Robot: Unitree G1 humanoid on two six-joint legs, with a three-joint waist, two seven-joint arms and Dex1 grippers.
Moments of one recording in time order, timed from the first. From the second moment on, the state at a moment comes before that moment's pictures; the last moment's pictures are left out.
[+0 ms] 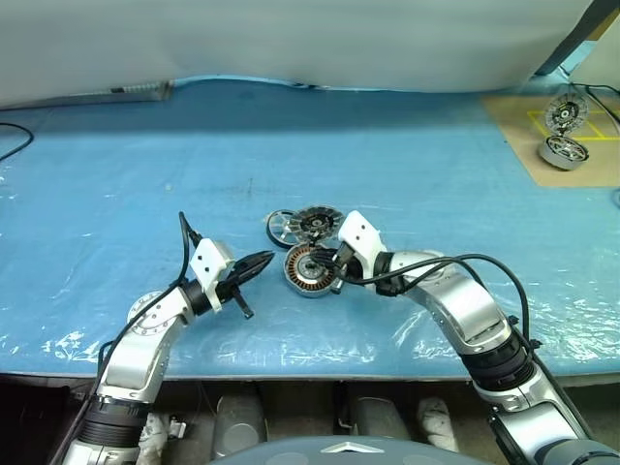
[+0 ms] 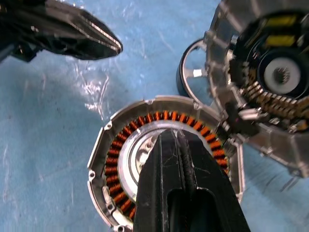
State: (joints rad) left arm -0.04 0.39 -0.04 -0.16 -0.29 0.05 -0.79; right arm -0.39 -0.43 0.34 -0.32 0.22 0.78 0.66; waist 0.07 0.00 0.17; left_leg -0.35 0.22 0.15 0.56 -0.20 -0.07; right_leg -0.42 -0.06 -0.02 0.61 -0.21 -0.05
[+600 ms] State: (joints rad) left arm -0.04 0.41 -0.07 -0.16 -0.29 0.12 -0.81; right arm -0.38 -0.48 0.37 -0.33 0.22 0.81 0.71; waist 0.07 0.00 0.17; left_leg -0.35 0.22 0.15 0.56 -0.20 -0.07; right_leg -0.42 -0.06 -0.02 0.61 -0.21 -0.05
